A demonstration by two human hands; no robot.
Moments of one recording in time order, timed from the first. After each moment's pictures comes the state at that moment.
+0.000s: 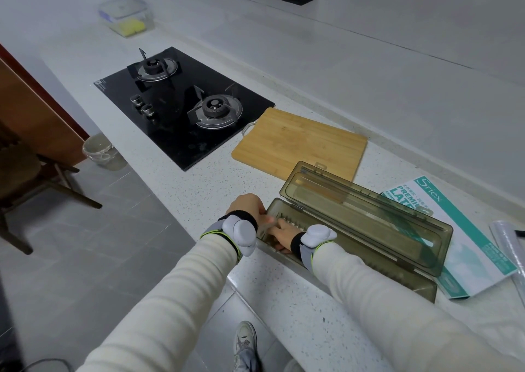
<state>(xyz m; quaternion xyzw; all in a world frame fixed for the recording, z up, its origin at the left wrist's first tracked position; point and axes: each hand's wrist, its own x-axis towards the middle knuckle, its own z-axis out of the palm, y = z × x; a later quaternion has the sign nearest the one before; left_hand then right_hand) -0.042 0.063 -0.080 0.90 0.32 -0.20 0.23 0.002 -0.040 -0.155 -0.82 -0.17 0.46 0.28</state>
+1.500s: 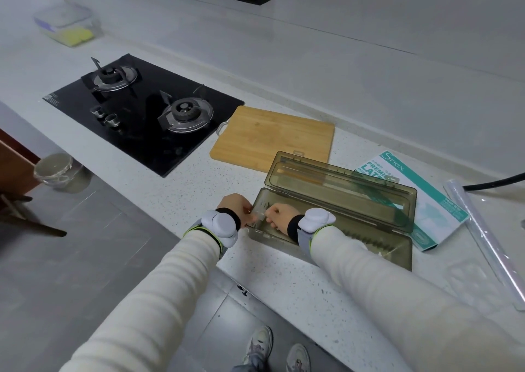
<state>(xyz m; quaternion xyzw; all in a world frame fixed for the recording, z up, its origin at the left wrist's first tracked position) -0.069 0.071 -0.071 0.91 0.21 -0.21 0.28 -0.014 -0.050 -0.111 -0.86 -0.11 0.38 0.33</state>
